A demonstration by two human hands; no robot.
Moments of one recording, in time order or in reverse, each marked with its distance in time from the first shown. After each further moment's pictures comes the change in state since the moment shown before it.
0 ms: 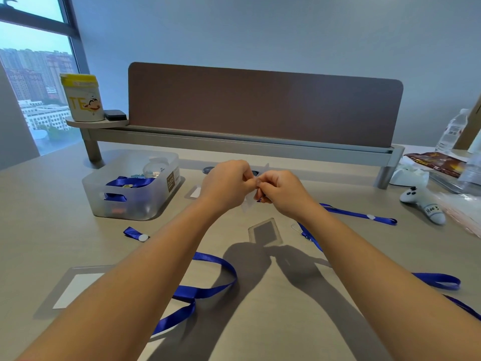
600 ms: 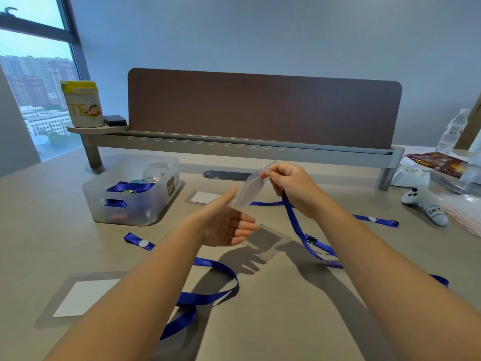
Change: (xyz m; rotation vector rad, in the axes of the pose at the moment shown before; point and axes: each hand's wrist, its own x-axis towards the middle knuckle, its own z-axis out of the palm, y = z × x) left_hand -0.013 -0.037 0.018 -1.077 -0.719 -0.724; right_hand 0.010 0.006 -0.017 0.277 0.024 0.110
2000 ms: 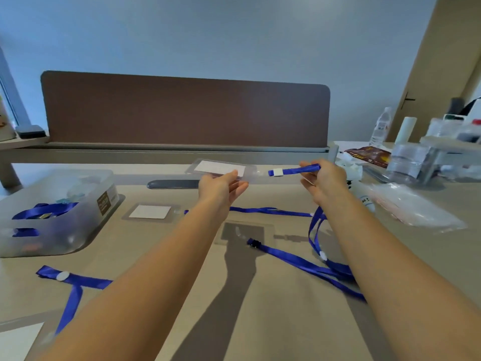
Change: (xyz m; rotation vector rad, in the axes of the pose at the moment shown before) left_hand 0.049 0.053 0.109 -0.429 0.313 0.462; right_hand -0.007 0.039 -0.130 0.725 0.768 0.344
